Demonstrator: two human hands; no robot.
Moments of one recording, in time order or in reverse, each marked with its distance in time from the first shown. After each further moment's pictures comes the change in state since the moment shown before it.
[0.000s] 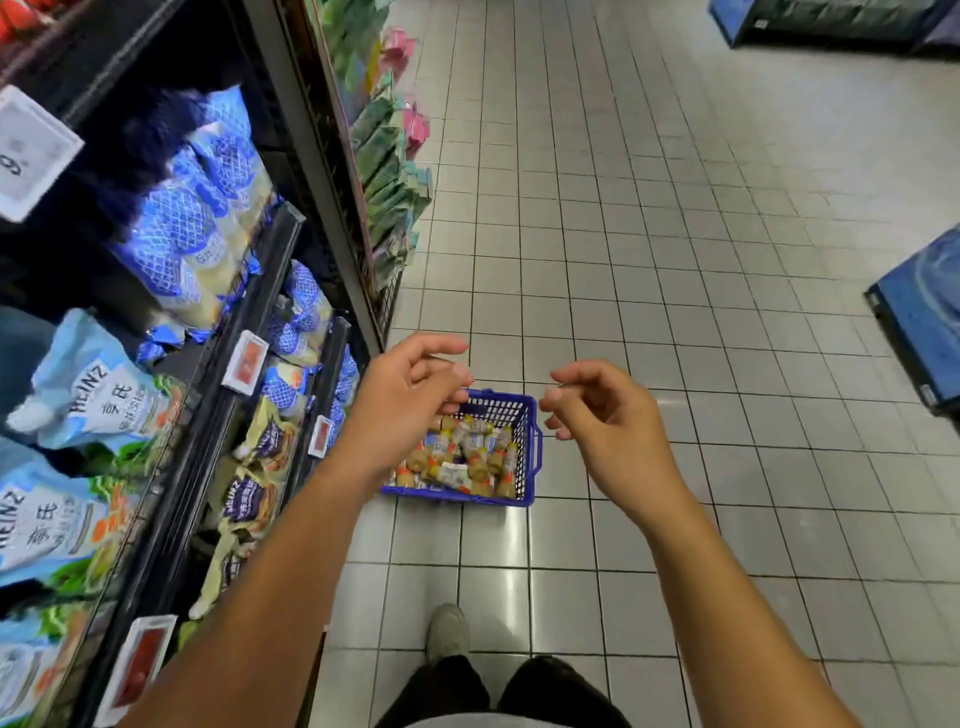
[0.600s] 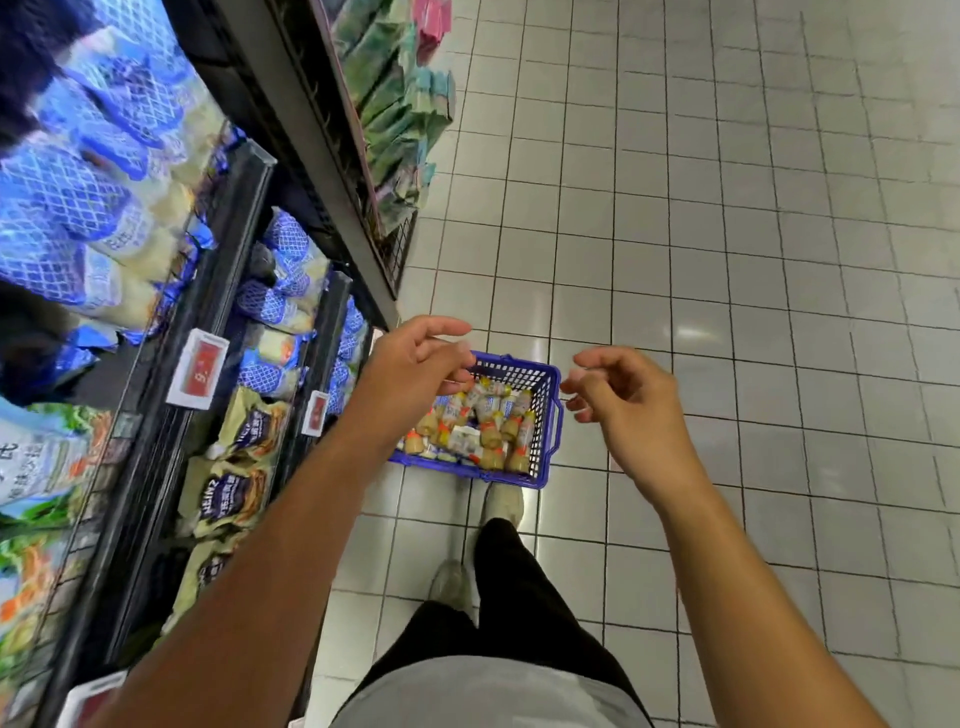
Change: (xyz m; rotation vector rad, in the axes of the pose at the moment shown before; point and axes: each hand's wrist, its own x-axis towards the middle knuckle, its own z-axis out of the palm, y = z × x) left_hand 0.140 -0.050 0.005 -0.017 0.061 -0.213; right_hand 0.146 0.063 -0.005 -0.038 -0.037 0.219
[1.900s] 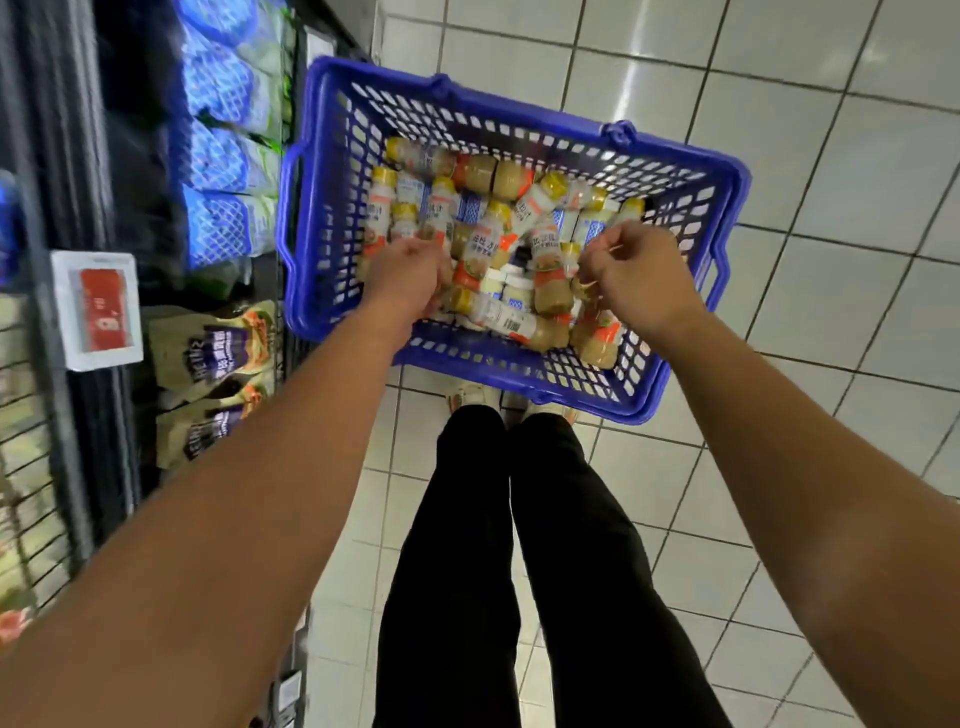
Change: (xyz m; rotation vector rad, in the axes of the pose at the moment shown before) left_hand 0.298 -0.451 -0.013 0.185 0.322 -0.783; right_hand 0.288 0.406 0.143 -0.378 -0.285 0.452
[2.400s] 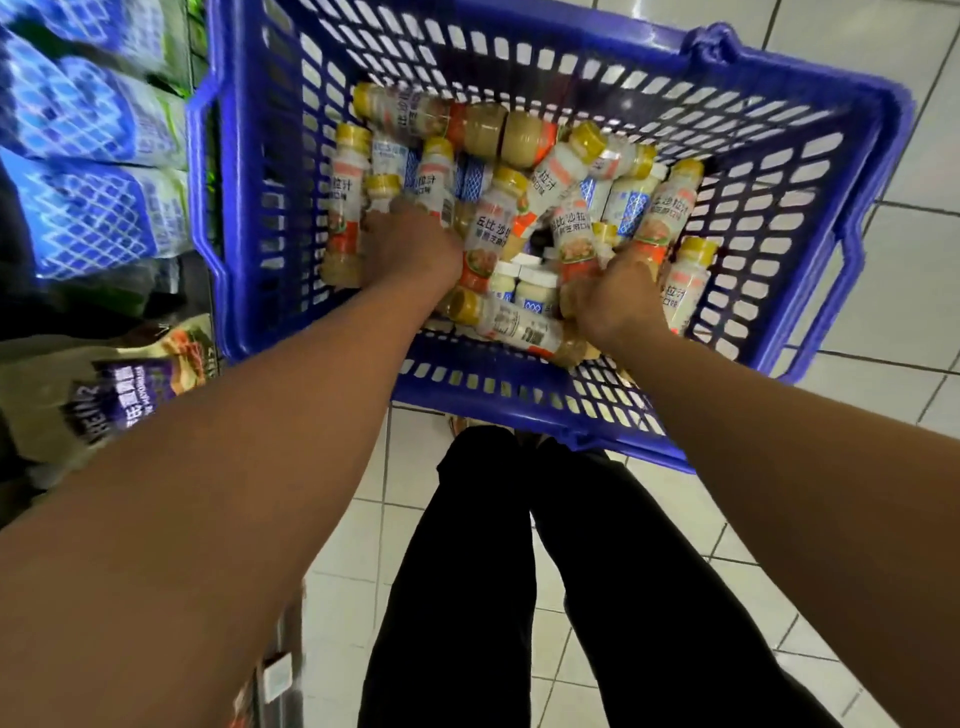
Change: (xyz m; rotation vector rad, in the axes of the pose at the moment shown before) left_hand 0.126 -0.032 0.047 0.772 0.220 0.184; right_hand 0.105 0.101 0.099 -0.344 -0.005 0.185
